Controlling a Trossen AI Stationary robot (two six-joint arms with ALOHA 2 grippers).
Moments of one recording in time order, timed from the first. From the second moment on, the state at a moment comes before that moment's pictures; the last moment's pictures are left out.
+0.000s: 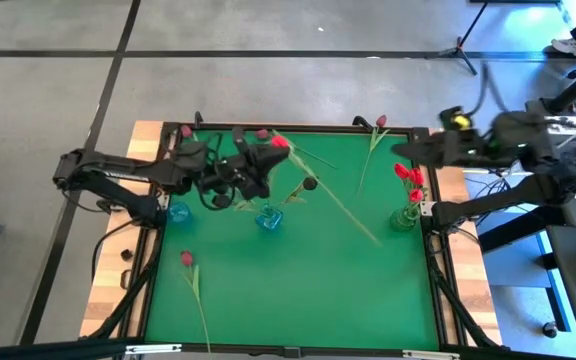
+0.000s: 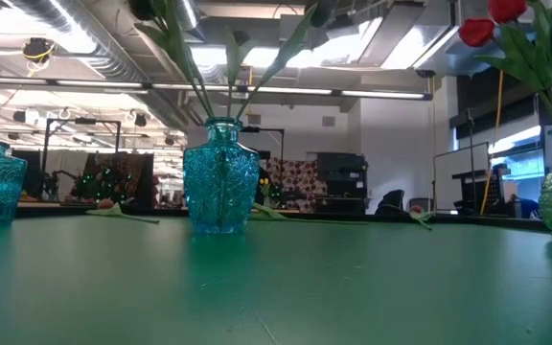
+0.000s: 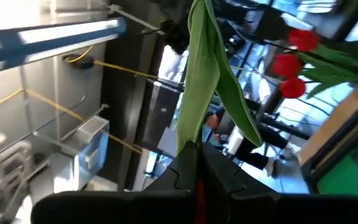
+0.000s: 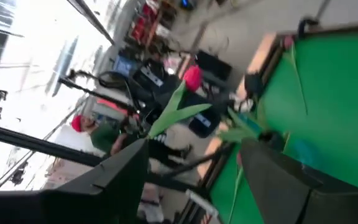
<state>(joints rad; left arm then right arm) -0.02 1.29 1.08 0.42 -0.32 1.30 0.07 0.94 1.53 -0.75 0.17 1.17</state>
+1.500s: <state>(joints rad) -0.01 1.35 1.08 0.40 -0.19 1.43 0.07 1.31 1.53 -0.42 -0.13 1.59</state>
